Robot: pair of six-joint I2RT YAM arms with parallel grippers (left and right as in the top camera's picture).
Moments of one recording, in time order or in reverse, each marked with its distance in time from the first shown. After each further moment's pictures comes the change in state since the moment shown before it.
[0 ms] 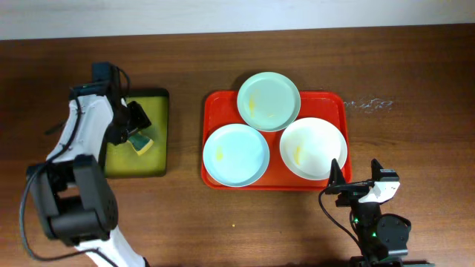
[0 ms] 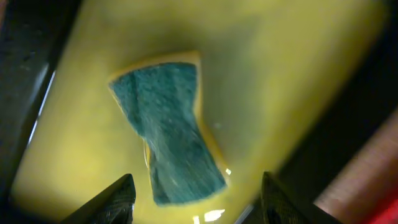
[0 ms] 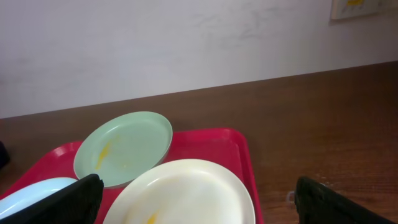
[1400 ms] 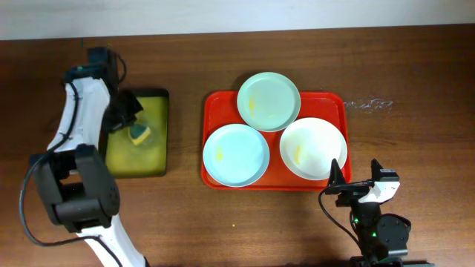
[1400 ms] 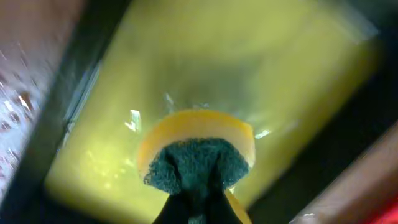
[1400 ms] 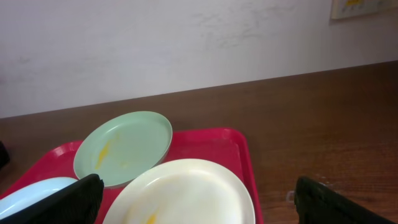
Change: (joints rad) left arm 0.000 0.087 0.239 -0.173 -0.045 -0.048; right arm 0.000 0.001 0.000 0.000 0.000 0.000
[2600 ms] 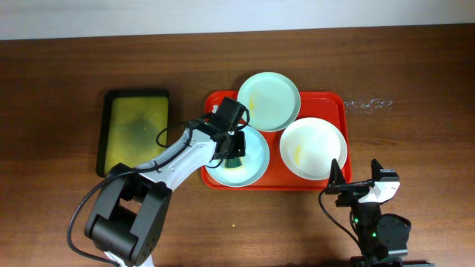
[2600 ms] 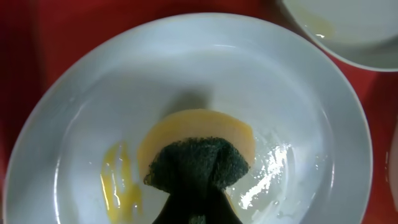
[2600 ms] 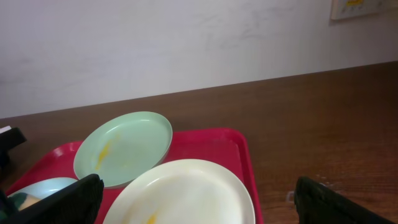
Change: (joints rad) left arm -0.666 -0.164 -0.507 0.552 0.058 -0.068; right arm 0.000 -0.001 0.000 0.000 0.000 0.000
